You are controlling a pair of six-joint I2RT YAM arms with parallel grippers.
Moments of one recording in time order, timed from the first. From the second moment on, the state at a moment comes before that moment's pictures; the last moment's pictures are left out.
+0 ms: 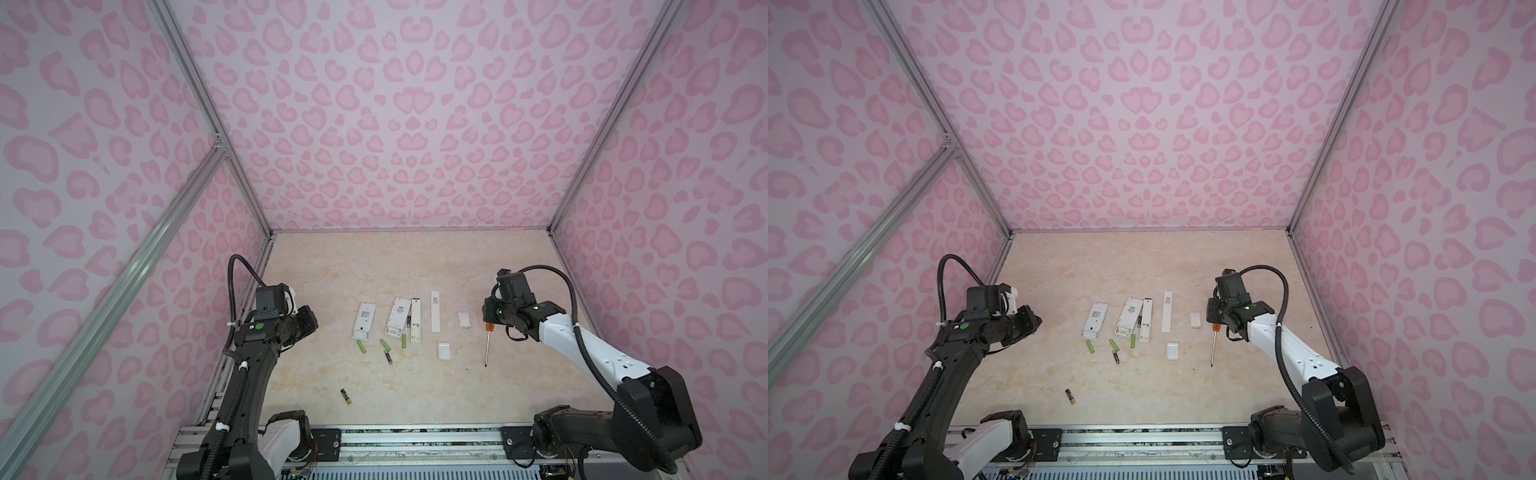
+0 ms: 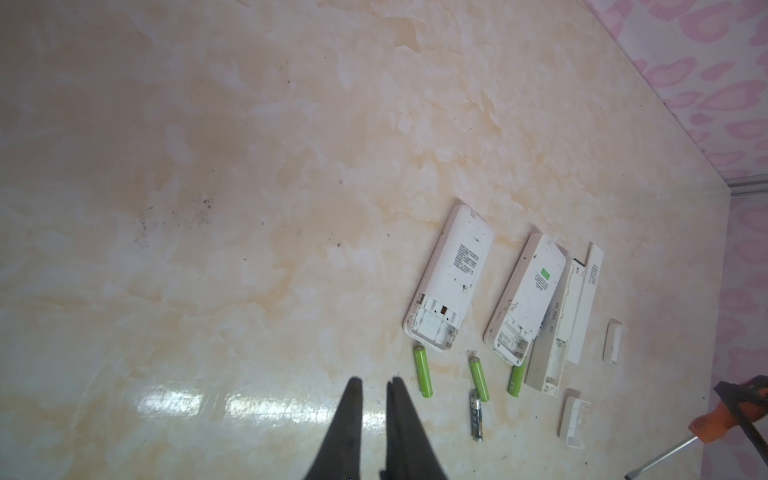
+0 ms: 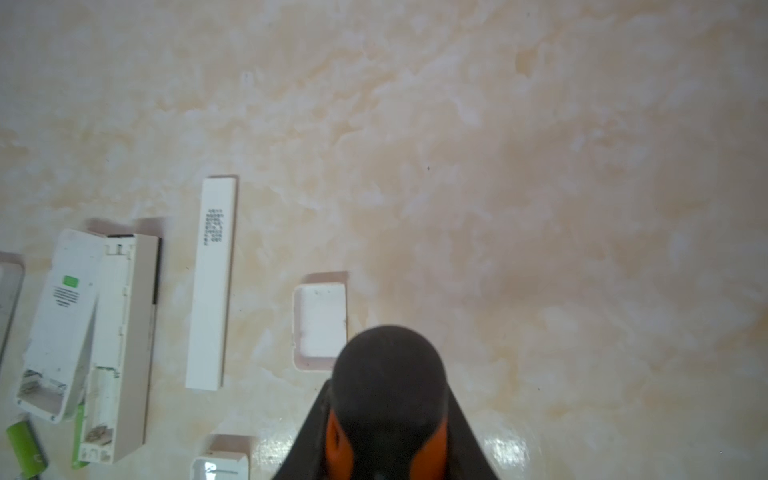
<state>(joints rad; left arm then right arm) 0.12 1.03 0.78 -0.73 0.29 -0.40 0.31 1.33 0.81 -0.50 0.07 0.40</state>
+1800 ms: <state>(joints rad) 0.13 1.03 0.86 -0.23 0.22 -0.15 0.20 1.01 0.68 -0.23 0.53 0.11</state>
